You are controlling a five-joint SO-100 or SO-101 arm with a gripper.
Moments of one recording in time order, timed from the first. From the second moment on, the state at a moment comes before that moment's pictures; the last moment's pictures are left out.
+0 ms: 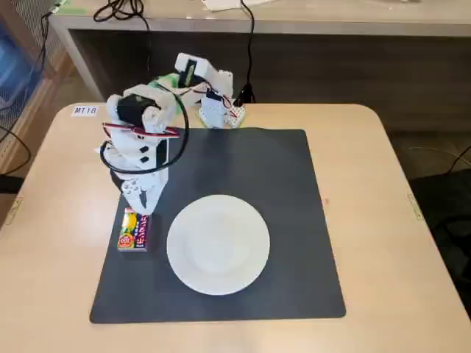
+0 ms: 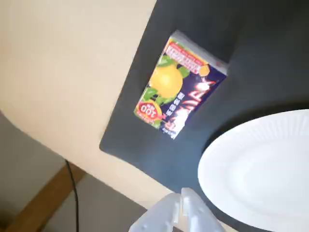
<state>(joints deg) 26.2 49.8 17.9 96.7 37.3</state>
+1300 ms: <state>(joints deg) 27.6 50.4 34.3 97.1 52.7</state>
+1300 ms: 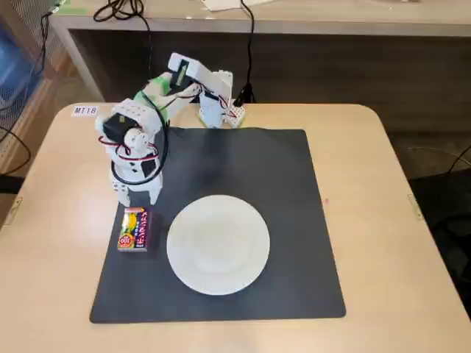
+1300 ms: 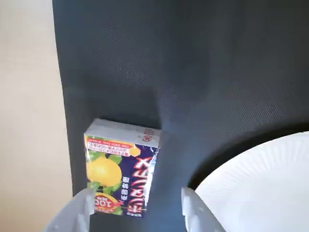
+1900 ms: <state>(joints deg) 28.4 39.9 23.8 97.0 43.0</state>
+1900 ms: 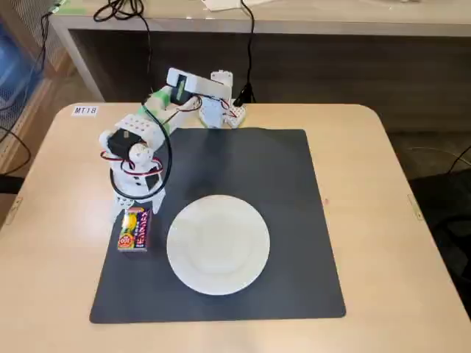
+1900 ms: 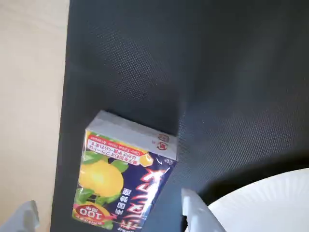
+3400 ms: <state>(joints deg) 31.5 26.9 9.8 97.5 48.7</state>
